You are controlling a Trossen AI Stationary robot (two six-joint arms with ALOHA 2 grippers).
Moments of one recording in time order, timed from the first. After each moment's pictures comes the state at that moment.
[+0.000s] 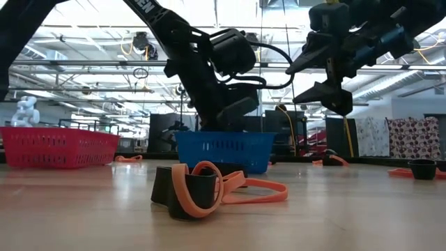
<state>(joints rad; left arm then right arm) 0.07 2.05 1.29 -0.25 -0.01 -0.26 -0.03 1.16 0.51 0.16 -0.10 0.89</state>
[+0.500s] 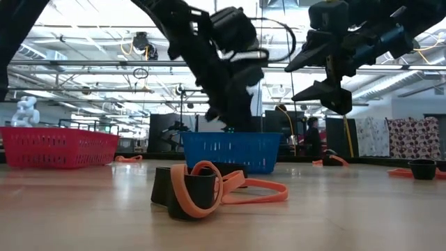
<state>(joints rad) 0.07 1.96 1.34 -0.29 0.00 -0.25 -0.02 1.16 0.51 0.17 -0.11 0.90</state>
